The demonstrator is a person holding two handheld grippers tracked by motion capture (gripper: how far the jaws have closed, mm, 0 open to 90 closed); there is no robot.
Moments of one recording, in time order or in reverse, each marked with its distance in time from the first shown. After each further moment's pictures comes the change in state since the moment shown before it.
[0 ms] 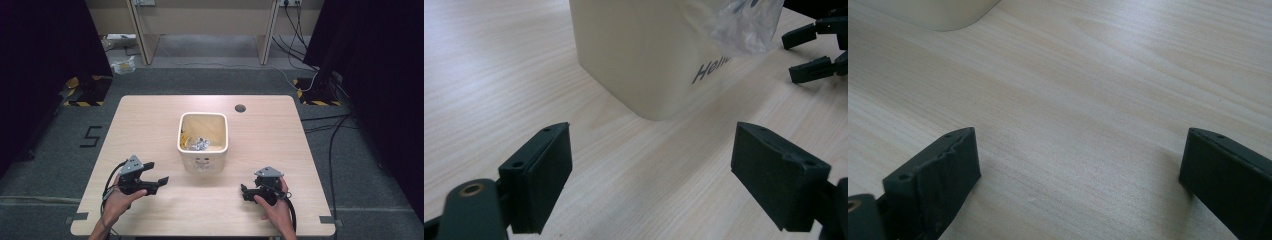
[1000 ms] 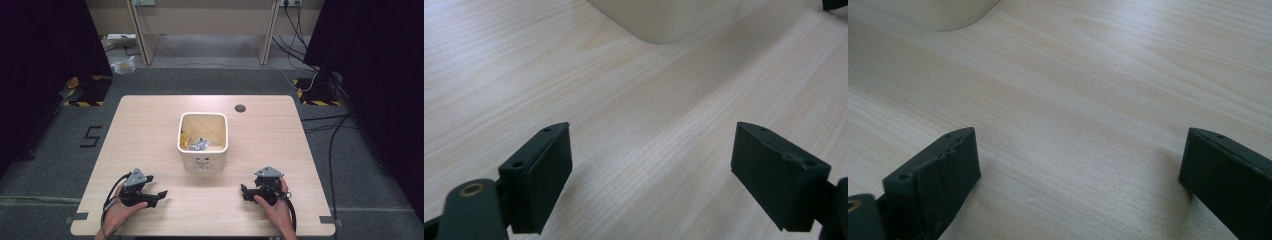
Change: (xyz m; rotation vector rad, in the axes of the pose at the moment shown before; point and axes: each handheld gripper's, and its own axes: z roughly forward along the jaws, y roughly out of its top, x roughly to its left) left arm -0.005 -0.041 0.009 0.118 0.024 0.018; right arm 0.000 0.000 0.000 0.000 0.000 0.000
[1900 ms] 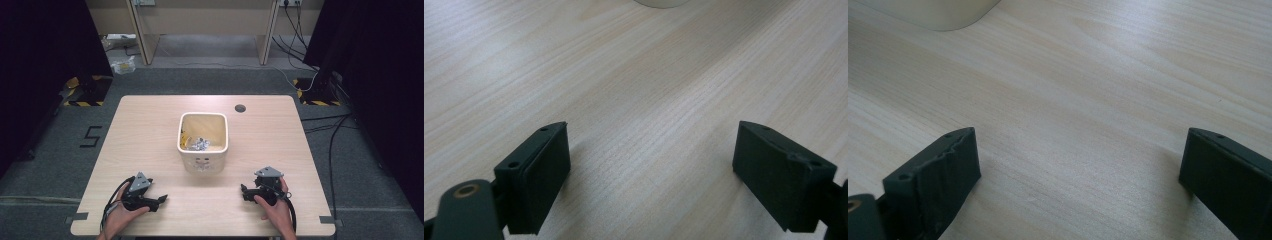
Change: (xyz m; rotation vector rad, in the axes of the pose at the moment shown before) left arm -0.007 -0.006 0.004 0.072 0.052 0.063; right arm 0.000 0.000 0.000 0.000 0.000 -0.003
